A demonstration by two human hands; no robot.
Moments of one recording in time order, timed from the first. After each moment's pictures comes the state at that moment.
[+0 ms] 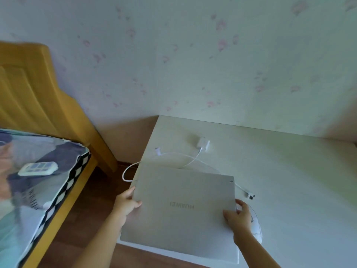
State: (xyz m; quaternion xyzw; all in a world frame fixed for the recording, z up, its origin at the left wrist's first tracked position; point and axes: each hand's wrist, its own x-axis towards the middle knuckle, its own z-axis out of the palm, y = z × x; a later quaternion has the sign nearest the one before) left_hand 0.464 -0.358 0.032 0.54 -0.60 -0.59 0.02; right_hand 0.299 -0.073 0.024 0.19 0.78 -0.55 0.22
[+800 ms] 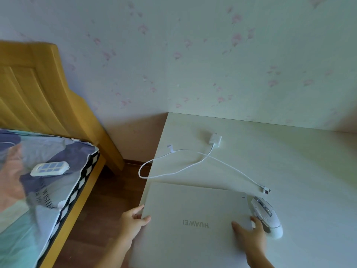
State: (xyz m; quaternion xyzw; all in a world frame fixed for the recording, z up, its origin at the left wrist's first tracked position) left_hand 0.535 -0.356 0.025 0.53 -0.63 -0.57 0.01; right_hand 0.363 -0.069 -0.018 0.20 0.85 -0.45 0.19
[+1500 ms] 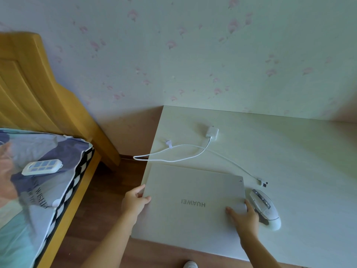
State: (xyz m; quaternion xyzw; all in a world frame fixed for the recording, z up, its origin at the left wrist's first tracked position) left_hand 0.492 -0.385 0.000 0.52 -0.67 -0.53 0.02; right_hand 0.351 -0.087 -0.021 0.16 0.84 -0.48 0.19
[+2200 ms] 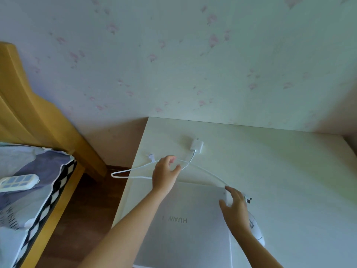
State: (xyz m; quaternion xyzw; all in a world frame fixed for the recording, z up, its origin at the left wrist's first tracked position) left_hand 0.309 -0.331 0.039 0.33 -0.83 -0.44 0.12; right_hand 0.278 -0.096 0.024 -0.05 0.91 -0.39 0.13
